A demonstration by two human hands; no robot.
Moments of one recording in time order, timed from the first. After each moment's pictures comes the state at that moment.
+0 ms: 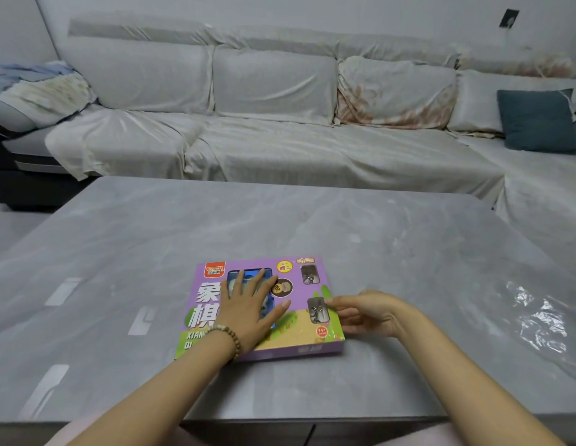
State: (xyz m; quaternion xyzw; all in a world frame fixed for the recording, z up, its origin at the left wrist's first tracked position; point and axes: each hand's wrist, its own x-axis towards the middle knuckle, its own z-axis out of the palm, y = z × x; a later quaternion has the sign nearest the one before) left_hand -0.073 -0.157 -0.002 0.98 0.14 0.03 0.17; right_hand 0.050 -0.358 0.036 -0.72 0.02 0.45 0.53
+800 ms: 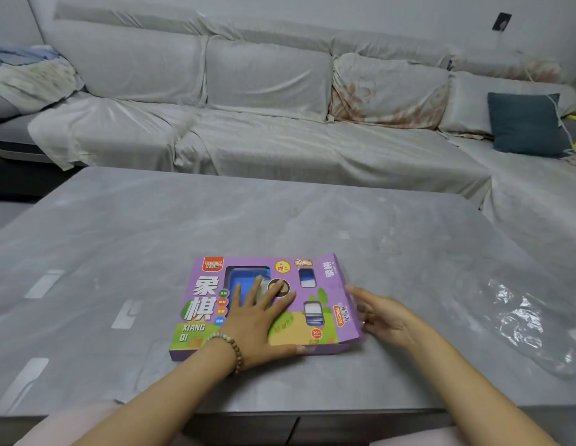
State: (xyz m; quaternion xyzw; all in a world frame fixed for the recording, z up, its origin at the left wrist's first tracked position) left_hand -0.080 -0.187 -0.009 1.00 0.02 -0.02 0.09; right_hand 0.051 -0.400 0.028 -0.70 0.07 0.35 0.62
